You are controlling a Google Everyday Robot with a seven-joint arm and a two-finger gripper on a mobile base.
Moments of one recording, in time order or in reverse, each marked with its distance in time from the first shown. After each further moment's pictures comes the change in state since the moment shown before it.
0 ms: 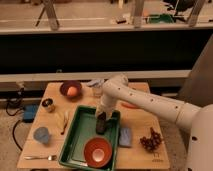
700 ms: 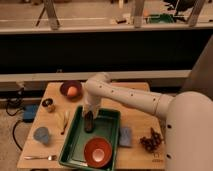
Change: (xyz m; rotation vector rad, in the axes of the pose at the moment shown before) arm -0.007 -0.082 0.029 -0.022 -0.022 -0.125
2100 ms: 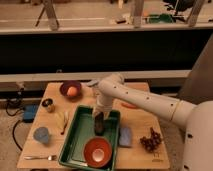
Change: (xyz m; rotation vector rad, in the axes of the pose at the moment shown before) arm -0.003 0.070 -0.032 0.014 0.006 0.013
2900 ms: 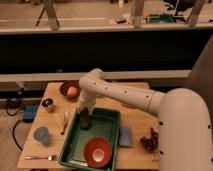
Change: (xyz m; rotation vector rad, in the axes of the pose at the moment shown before) arm 0.017 -0.101 0.037 0.000 0.009 -0.098
